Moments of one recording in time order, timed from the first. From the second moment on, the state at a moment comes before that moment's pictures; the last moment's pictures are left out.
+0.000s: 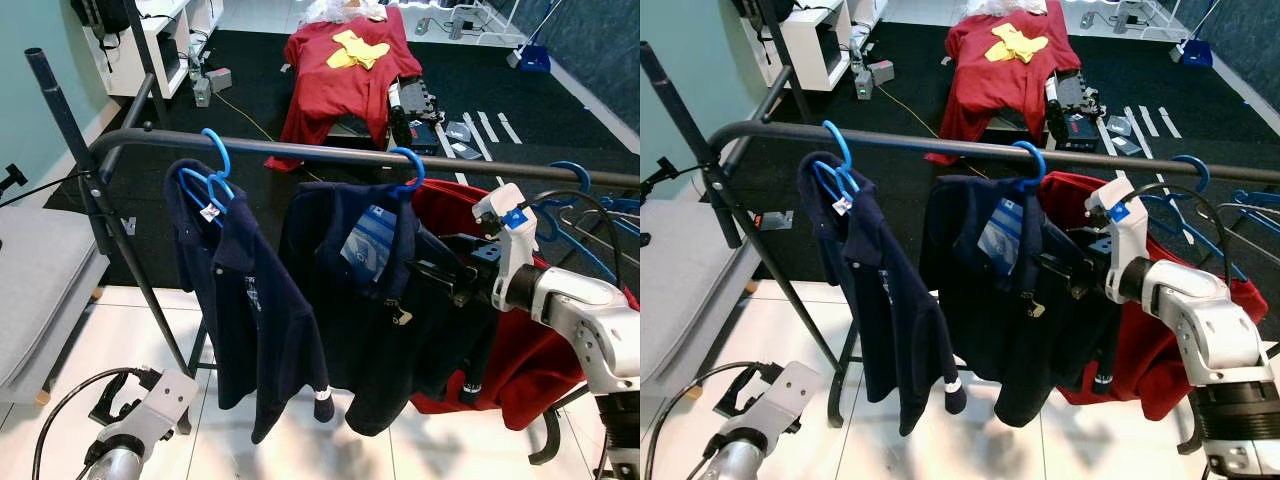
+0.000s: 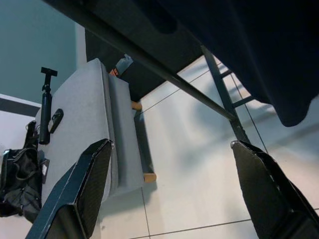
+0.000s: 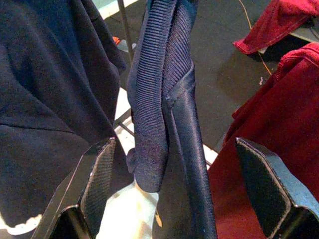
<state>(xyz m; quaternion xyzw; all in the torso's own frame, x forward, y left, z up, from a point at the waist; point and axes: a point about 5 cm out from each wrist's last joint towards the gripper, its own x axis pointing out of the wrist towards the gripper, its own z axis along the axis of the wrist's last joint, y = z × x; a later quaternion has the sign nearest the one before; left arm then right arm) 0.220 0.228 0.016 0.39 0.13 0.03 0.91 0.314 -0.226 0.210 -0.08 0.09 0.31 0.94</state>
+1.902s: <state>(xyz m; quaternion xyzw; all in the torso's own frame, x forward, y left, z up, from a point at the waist) 0.234 0.236 0.003 0.39 0.15 0.03 0.91 0.301 -0.207 0.166 0.05 0.08 0.32 0.94</state>
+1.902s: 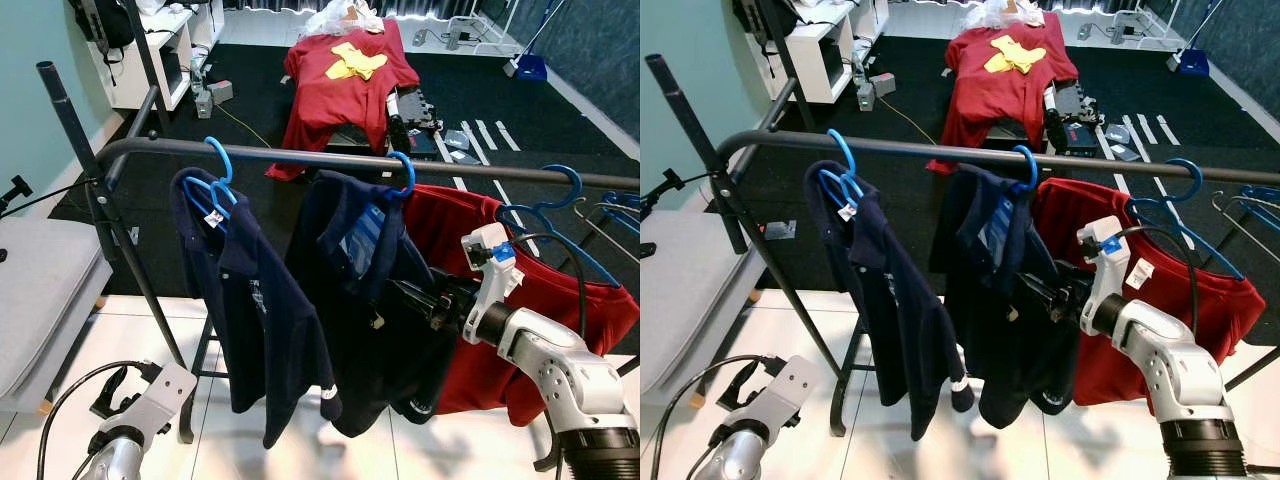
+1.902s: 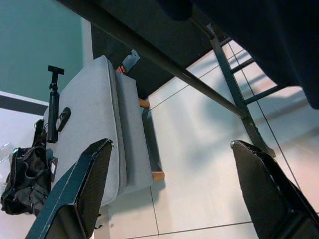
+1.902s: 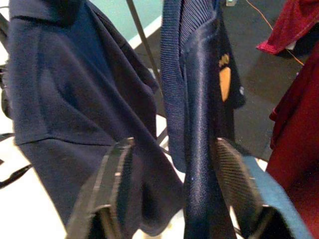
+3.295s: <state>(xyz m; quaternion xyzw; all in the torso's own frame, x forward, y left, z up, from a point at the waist) 0.237 0.237 0.002 0.39 0.15 0.04 0.91 0.285 -0.212 0.206 0.06 0.00 0.34 0.94</state>
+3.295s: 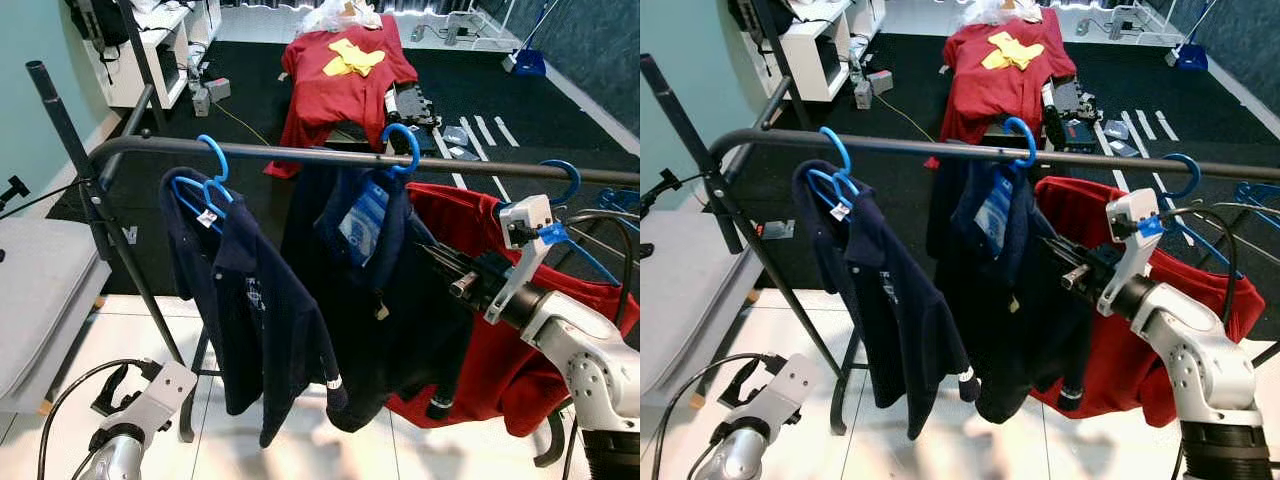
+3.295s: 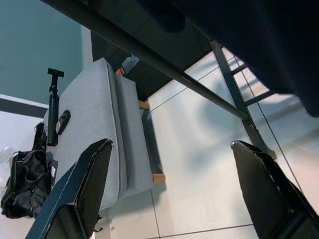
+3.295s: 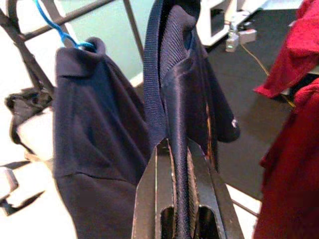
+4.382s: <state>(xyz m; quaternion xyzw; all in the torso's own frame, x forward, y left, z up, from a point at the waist) 0.231 0.245 0.001 0.40 0.15 0.03 0.90 0.229 -0.196 0.171 0.14 0.05 0.46 0.87</state>
